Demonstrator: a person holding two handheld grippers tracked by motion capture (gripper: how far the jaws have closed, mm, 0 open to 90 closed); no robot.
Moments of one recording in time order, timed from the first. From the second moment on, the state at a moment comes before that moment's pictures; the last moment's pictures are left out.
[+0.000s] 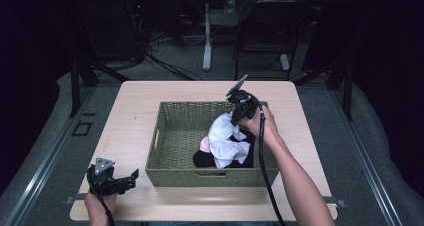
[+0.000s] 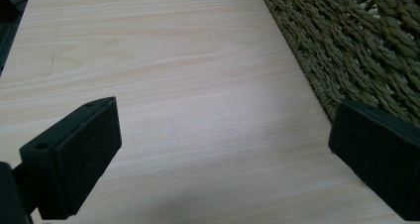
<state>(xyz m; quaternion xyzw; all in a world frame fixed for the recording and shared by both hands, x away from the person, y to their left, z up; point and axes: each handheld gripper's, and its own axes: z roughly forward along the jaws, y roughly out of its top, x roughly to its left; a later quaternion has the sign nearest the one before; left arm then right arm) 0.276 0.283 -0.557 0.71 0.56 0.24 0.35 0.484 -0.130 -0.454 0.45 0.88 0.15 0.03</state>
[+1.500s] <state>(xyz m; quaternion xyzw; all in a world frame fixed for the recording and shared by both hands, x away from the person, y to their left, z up) 0.276 0.282 -0.556 0.71 0.56 0.24 0.35 0.483 -0.156 -0.360 0.45 0.88 0.13 0.05</state>
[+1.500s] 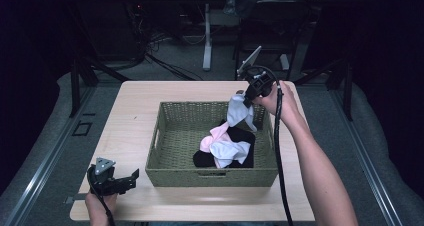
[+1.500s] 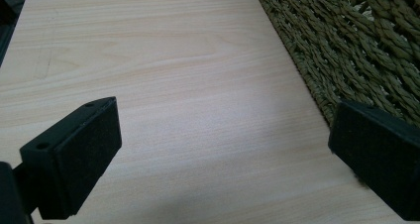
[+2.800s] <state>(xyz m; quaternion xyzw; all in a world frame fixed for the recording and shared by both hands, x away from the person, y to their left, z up) 0.276 0.282 -0.558 0.71 0.56 0.24 0.36 0.465 -0.224 -0.296 0.49 0.85 0.16 0.10</state>
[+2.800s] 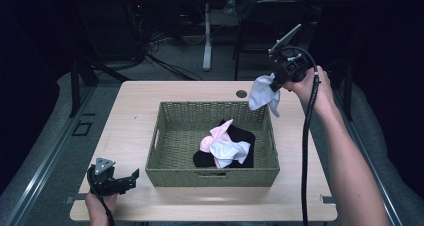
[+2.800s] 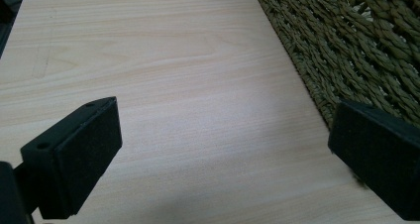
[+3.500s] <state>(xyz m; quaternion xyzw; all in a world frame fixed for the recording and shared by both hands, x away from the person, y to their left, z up) 0.276 0.282 -0.557 0.71 0.56 0.24 0.35 0.454 -0.307 -0.325 0.56 0.81 0.15 0.12</state>
